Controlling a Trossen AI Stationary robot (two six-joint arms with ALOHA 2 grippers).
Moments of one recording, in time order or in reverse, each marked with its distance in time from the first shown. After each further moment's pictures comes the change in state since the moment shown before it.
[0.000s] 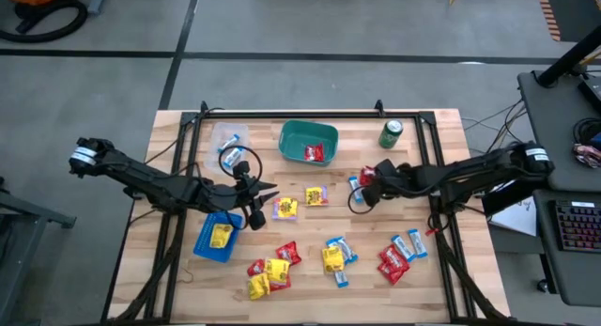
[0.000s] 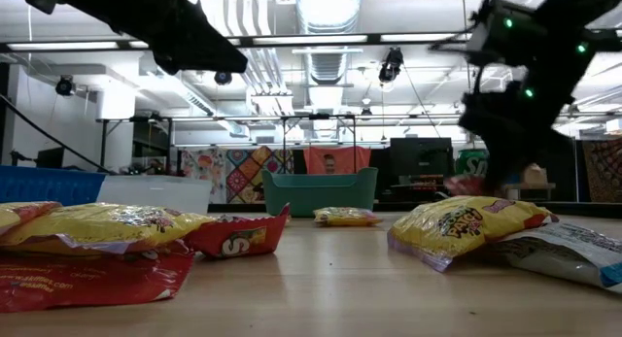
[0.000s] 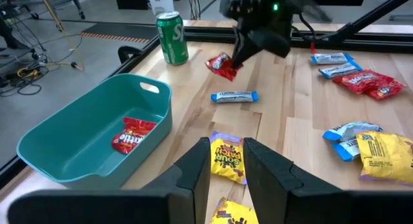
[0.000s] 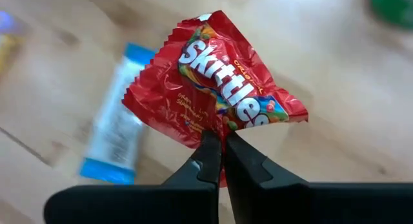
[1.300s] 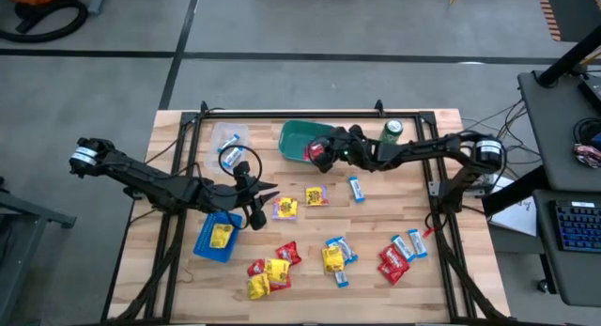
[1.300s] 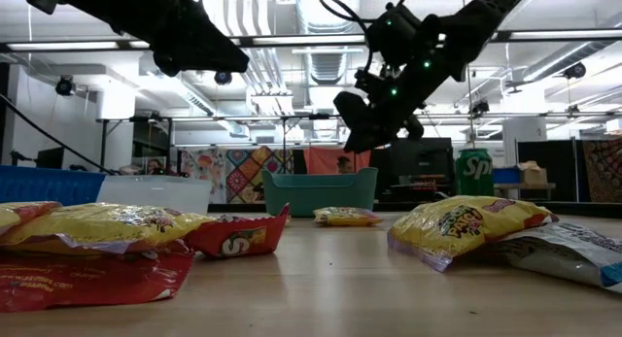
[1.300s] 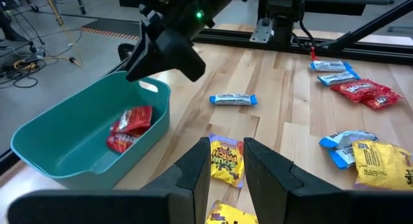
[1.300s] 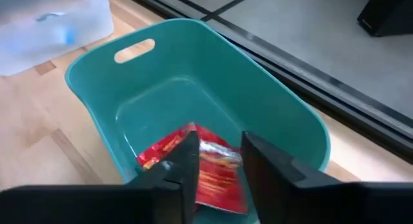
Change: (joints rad) left arm 0.000 0.004 0.000 0.013 -0.003 -0.045; right arm -0.282 0.442 0.362 0.648 0.002 -0.604
